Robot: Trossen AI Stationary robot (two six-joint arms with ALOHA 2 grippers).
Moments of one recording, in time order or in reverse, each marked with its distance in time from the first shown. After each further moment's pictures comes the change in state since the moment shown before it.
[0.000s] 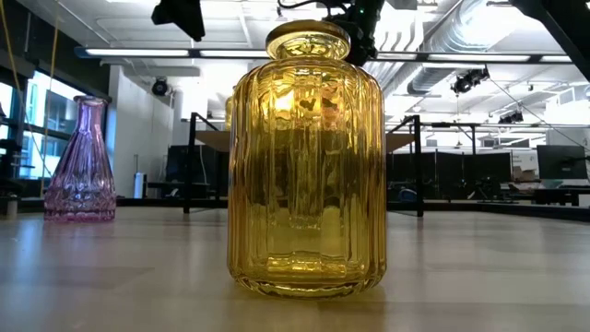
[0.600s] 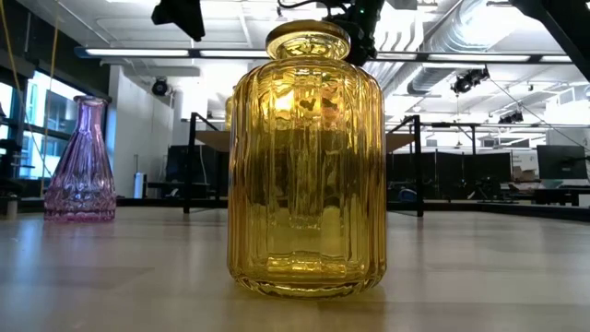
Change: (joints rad) left arm 0.000 -0.001 0.000 0.000 0.000 0.003; right arm 0.000 0.000 0.000 0.000 0.000 -0.017
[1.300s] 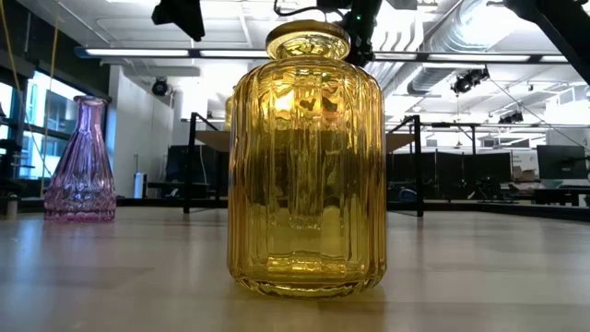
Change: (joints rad) left arm 0.000 0.000 0.000 0.000 0.000 0.005; right arm 0.001 0.033 0.003 -0.010 0.031 0.001
